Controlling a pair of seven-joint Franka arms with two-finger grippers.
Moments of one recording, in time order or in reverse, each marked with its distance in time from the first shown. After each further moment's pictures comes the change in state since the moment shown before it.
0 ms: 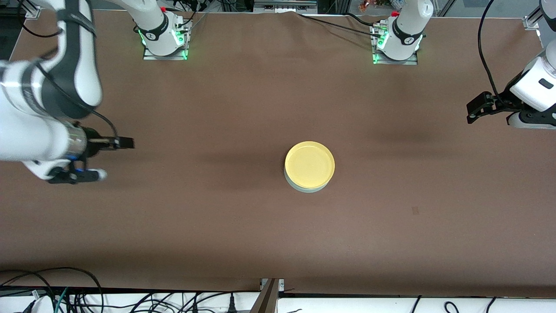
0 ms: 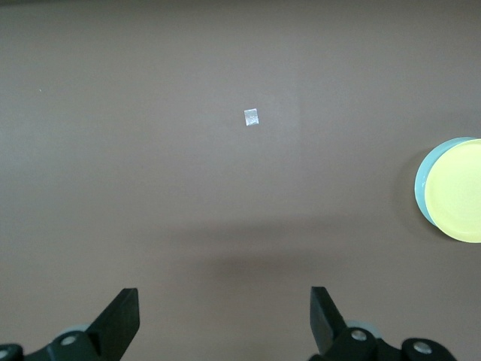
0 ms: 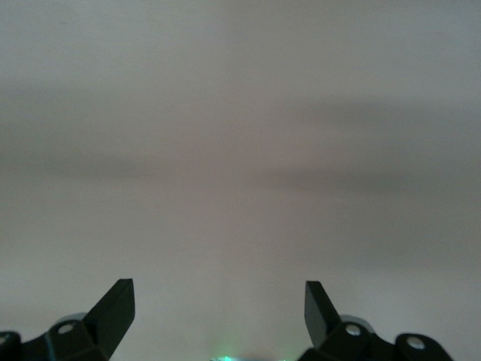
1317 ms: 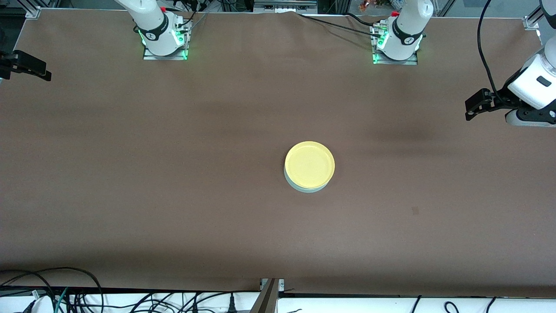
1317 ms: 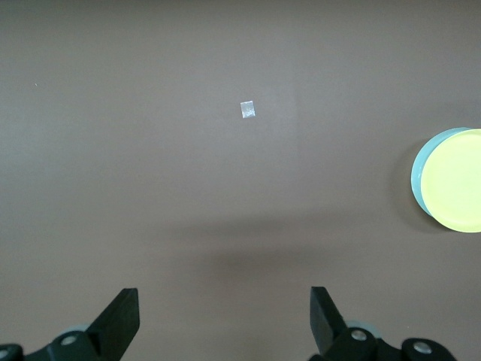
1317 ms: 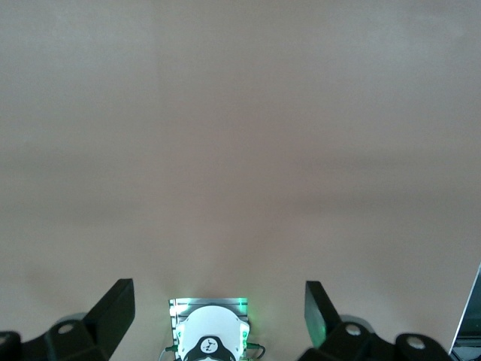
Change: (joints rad) left arm -0.007 0.000 -0.003 0.014 0.000 -0.035 0.000; right arm -0.333 -0.401 0.304 -0.161 -0.233 -0.113 -0.006
